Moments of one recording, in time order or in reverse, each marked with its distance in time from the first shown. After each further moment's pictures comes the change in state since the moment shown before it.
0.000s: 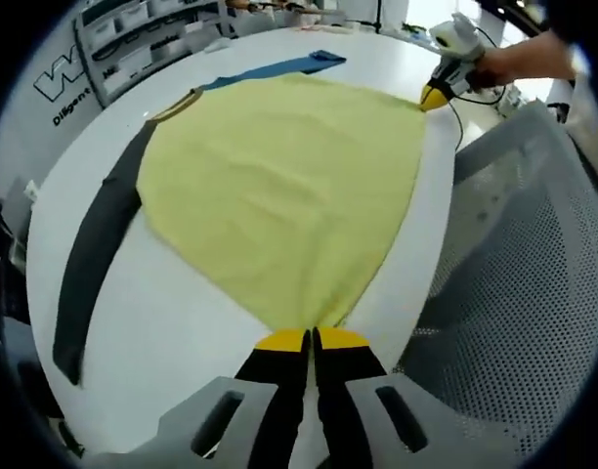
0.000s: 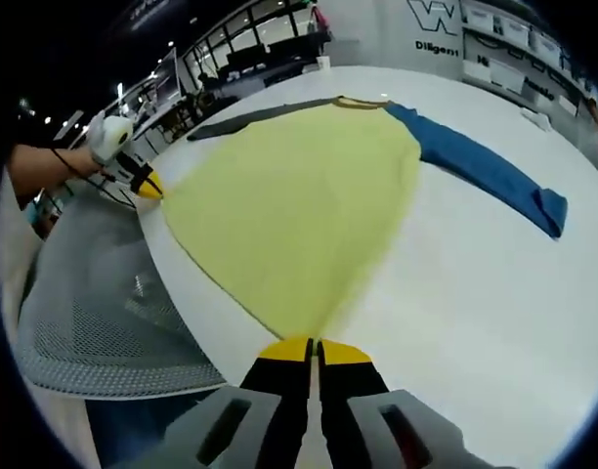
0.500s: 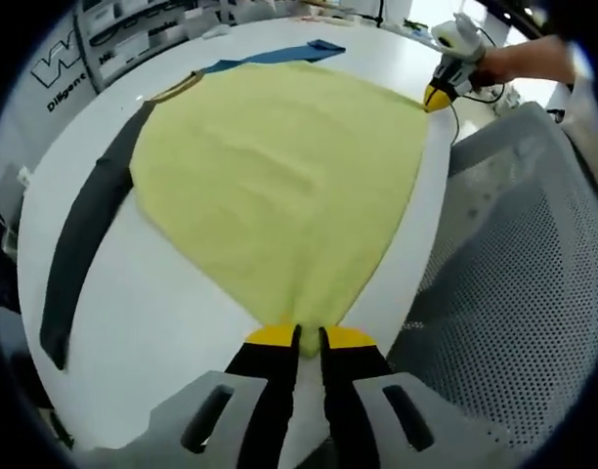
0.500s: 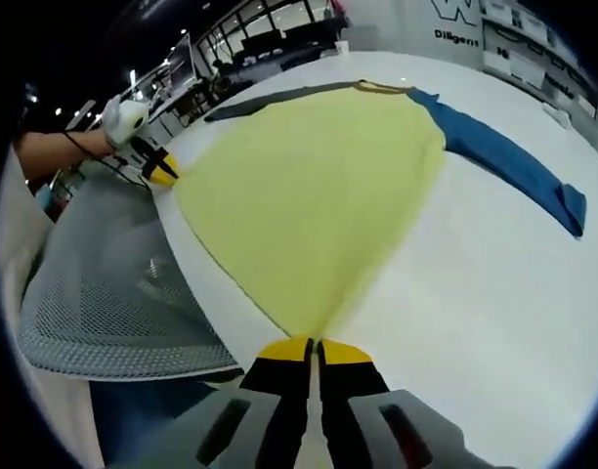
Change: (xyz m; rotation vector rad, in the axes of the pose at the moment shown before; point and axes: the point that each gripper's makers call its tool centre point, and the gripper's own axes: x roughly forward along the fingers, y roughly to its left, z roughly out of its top) left arm 0.000 -0.006 -0.007 -0.090 0.011 -0.043; right arm 0.004 0.008 -0.017 -0.059 0.080 0.063
